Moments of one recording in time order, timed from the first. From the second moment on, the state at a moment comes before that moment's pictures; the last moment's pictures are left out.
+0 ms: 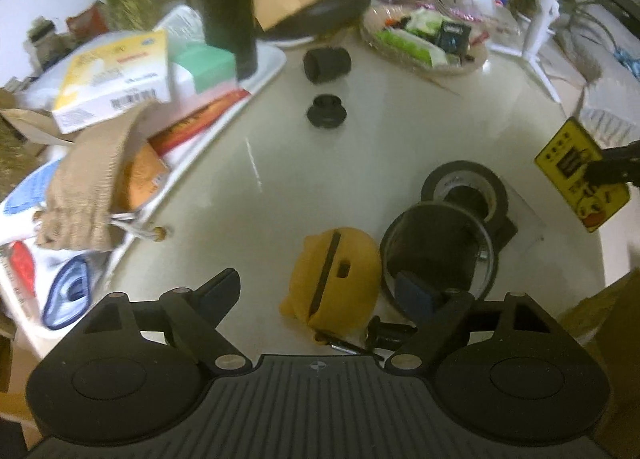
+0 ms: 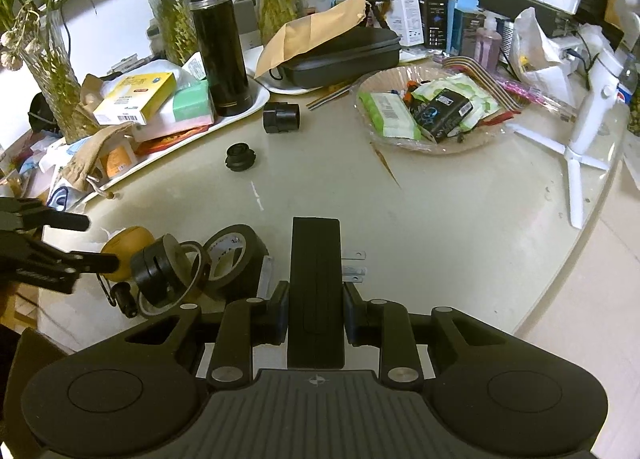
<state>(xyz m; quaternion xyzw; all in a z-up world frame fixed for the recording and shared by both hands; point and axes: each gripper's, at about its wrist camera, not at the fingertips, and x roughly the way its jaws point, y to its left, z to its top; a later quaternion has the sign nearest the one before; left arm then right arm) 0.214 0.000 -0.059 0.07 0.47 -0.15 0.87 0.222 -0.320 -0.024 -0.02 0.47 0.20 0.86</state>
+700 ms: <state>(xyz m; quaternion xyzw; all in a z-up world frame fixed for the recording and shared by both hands) 0.234 0.004 -0.076 0.03 0.50 -0.15 0.85 0.211 -0.333 -0.015 0.00 0.47 0.20 0.86</state>
